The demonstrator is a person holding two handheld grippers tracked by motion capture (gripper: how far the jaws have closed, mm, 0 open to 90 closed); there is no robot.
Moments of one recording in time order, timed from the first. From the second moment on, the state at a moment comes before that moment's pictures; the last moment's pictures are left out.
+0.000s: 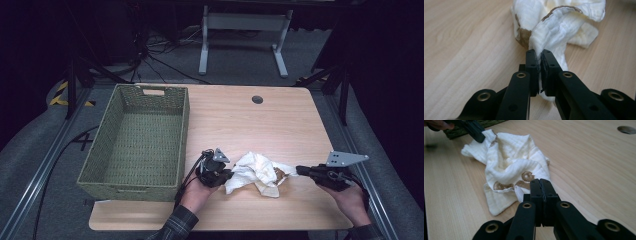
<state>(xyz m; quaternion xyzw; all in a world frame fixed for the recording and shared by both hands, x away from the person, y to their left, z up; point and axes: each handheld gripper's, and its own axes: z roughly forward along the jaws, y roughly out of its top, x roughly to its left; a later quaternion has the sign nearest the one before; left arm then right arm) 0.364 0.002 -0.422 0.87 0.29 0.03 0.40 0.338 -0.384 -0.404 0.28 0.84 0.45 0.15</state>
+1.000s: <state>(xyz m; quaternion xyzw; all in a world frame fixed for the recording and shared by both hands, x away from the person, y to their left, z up) 0.422 -0.020 -0.432 0.85 0.35 0.04 0.40 0.419 -0.405 -0.434 0.36 0.84 0.38 0.14</state>
